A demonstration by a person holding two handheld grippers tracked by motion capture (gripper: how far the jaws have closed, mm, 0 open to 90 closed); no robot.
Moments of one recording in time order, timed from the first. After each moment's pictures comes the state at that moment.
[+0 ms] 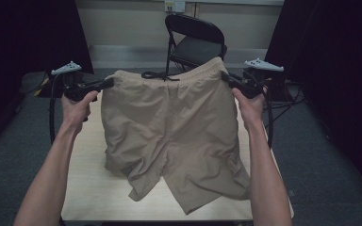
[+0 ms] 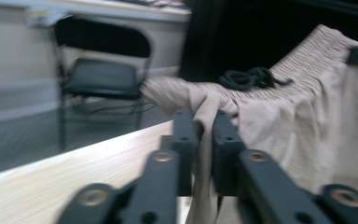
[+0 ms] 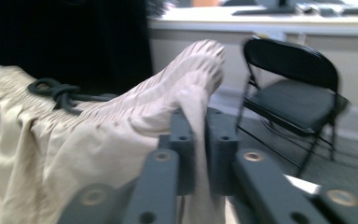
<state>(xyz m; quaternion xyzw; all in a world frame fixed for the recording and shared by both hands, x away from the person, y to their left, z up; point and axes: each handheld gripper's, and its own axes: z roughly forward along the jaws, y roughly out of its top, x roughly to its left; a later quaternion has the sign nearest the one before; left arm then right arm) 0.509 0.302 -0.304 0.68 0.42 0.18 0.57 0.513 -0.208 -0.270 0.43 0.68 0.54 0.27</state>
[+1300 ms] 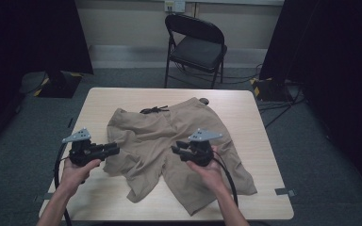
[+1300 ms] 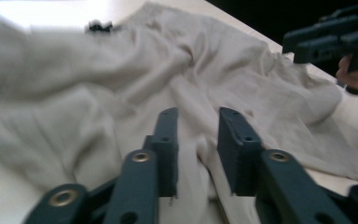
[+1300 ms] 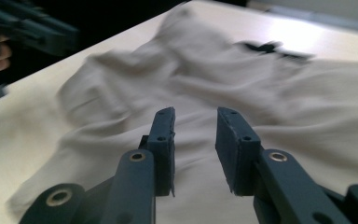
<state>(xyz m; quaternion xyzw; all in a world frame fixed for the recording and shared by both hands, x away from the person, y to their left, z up) 0.378 0.299 -0.437 0.75 0.38 0.07 0.53 0.393 -0.089 -0.423 0.32 0.79 0.50 0.12</state>
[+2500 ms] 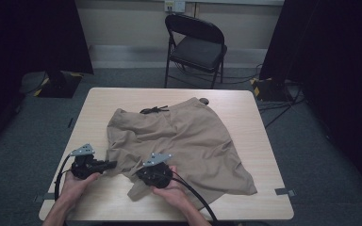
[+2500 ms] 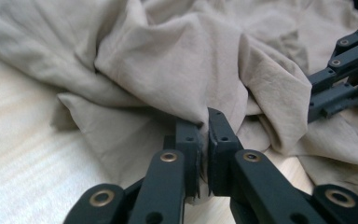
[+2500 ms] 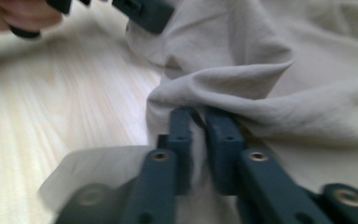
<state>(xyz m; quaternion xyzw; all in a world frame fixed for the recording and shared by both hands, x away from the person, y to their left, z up) 0.373 0.308 -0.483 0.79 0.39 0.06 0.48 0.363 0.021 -0.492 0.27 0.85 0.45 0.06</state>
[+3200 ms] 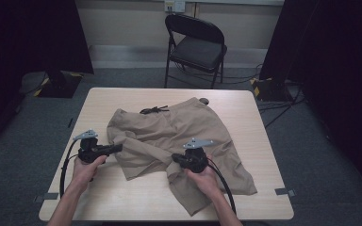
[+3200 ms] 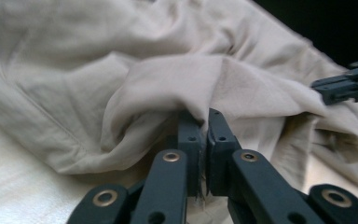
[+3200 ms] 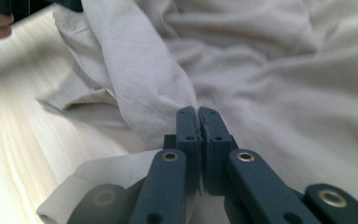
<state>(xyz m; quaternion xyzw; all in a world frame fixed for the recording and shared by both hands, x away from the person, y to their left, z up) 0.418 0.292 -0.482 0.74 0.44 0.05 0.51 0.401 -0.085 -0.475 0.35 0.81 0.45 0.09</state>
